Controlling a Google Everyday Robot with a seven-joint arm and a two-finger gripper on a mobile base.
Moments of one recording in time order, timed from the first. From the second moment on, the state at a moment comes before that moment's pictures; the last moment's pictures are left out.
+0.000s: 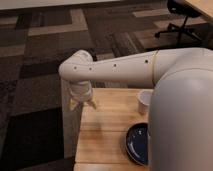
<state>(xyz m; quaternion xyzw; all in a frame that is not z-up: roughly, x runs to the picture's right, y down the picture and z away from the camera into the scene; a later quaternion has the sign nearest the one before) -0.108 0.100 0.704 -0.26 0.23 0.64 0.68</state>
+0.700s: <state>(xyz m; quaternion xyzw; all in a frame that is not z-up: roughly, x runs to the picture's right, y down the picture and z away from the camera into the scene) -0.097 0.095 0.701 -0.26 0.23 0.64 0.68</state>
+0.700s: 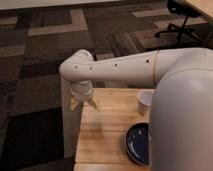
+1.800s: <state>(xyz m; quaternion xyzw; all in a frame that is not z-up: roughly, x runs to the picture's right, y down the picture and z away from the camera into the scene) 0.074 0.052 0.665 -0.20 0.25 0.68 0.66</state>
